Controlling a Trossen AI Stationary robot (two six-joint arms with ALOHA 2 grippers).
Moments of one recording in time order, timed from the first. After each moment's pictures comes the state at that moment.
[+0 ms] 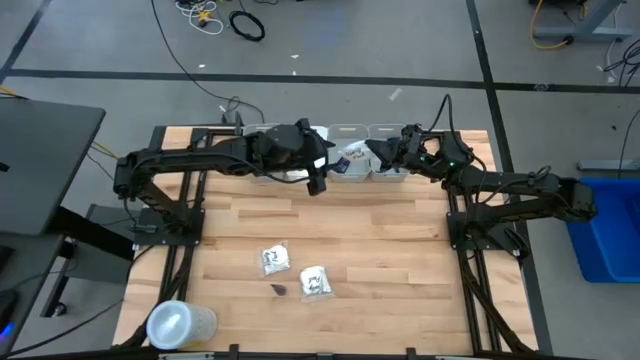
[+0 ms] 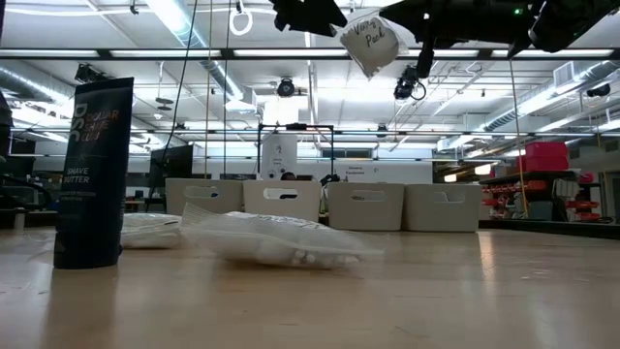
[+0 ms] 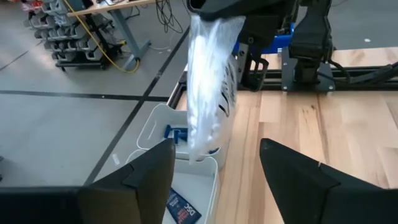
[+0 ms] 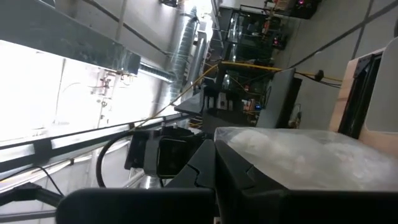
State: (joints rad) left arm 0.13 1.56 1.49 -0.32 -0.25 0.15; right arm -0.35 1.07 0.60 0.74 -0.11 1.40
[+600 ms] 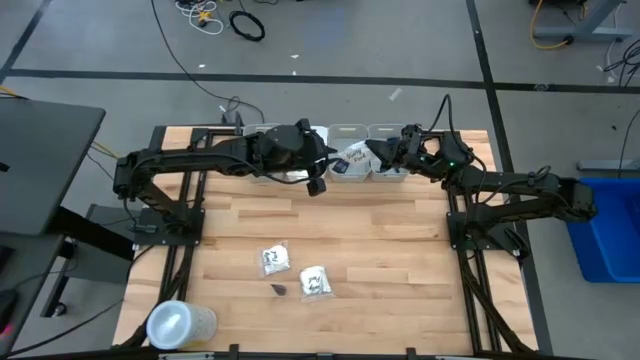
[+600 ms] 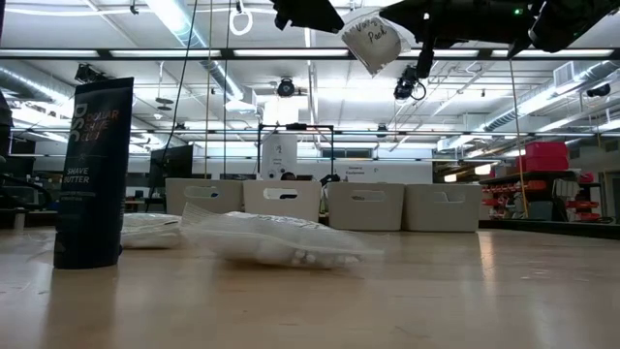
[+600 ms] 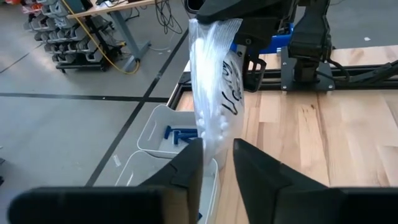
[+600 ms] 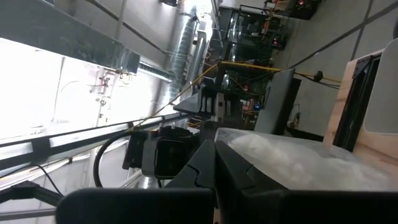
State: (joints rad) left arm 0.13 1.56 1.49 -0.32 -0.25 0.16; right arm -0.35 1.07 0.60 0.74 -0.11 1.39
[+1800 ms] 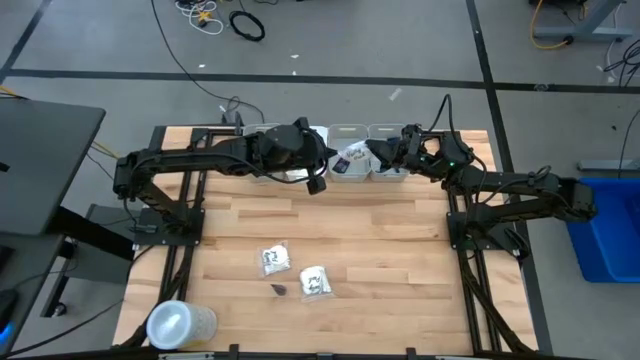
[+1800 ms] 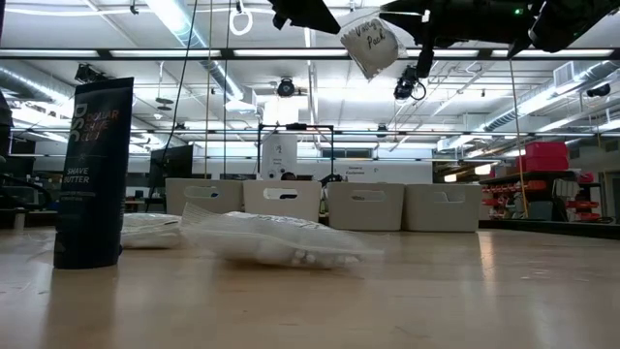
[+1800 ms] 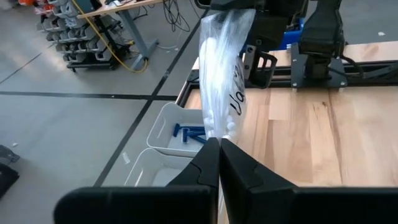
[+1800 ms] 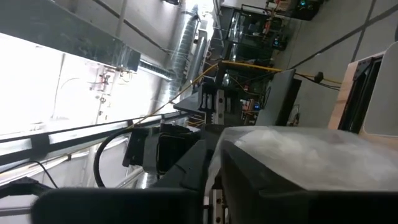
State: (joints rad) left arm 0.13 1.55 1.49 -0.33 -0.29 0.17; right arm -0.35 1.07 0.60 0.74 -0.11 1.37
